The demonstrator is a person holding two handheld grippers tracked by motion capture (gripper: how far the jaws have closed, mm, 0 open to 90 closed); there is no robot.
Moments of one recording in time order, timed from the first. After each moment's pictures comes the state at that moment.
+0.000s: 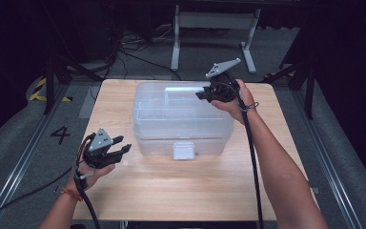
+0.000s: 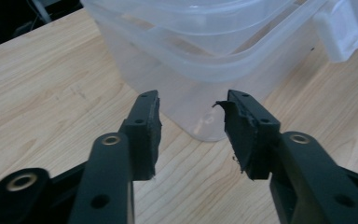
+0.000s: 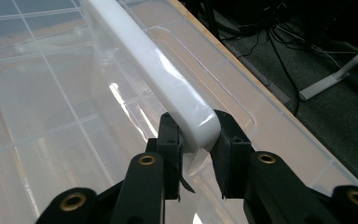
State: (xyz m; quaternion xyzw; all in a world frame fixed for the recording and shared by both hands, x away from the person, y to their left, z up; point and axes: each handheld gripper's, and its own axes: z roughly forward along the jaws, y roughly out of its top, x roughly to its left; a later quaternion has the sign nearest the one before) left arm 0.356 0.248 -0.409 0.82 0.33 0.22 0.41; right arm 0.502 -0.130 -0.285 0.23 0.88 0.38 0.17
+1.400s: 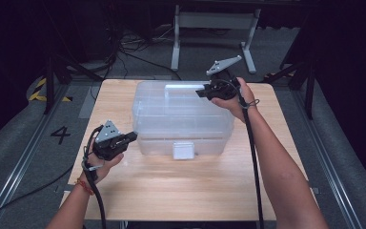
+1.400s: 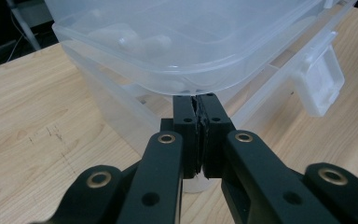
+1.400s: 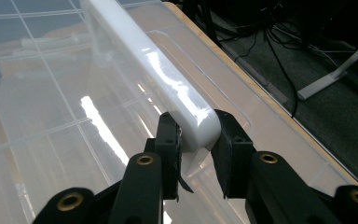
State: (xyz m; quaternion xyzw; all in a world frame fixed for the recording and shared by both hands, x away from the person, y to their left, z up) left arm 0.374 0.229 -0.402 0.80 0.33 0.21 0.46; right arm 0.505 -0.131 -0.281 0.24 0.87 0.39 0.18
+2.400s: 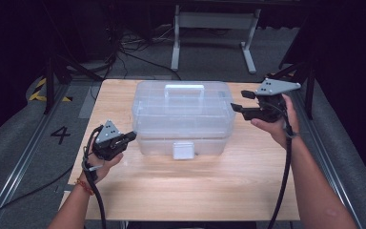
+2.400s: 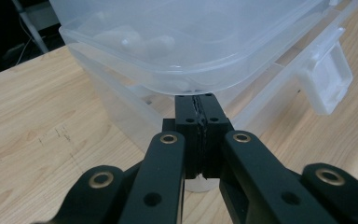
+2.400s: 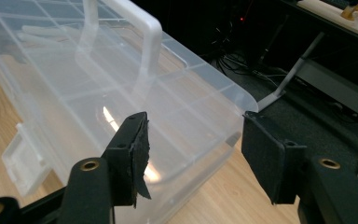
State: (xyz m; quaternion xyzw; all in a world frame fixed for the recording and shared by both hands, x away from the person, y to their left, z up) left arm 0.373 0.229 -0.401 0.80 0.33 0.22 0.45; right arm 0.425 -0.234 -0.283 0.26 0.82 0.44 0.27
